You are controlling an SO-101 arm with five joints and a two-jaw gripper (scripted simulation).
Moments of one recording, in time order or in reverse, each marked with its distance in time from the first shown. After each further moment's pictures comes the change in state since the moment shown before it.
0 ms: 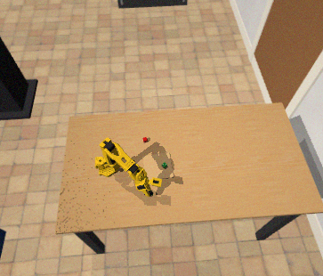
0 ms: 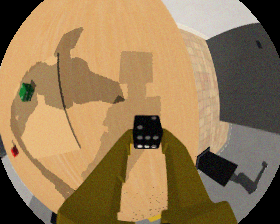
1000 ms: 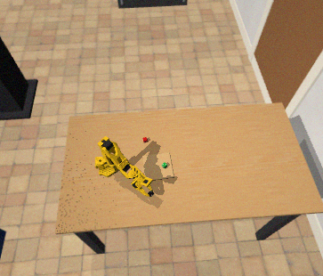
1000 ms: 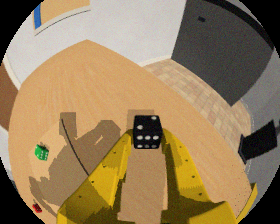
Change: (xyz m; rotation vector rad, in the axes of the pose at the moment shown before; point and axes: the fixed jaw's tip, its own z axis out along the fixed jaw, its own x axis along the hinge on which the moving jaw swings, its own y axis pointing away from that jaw) arm -0.011 -0.006 -0.003 0.192 -0.530 0.517
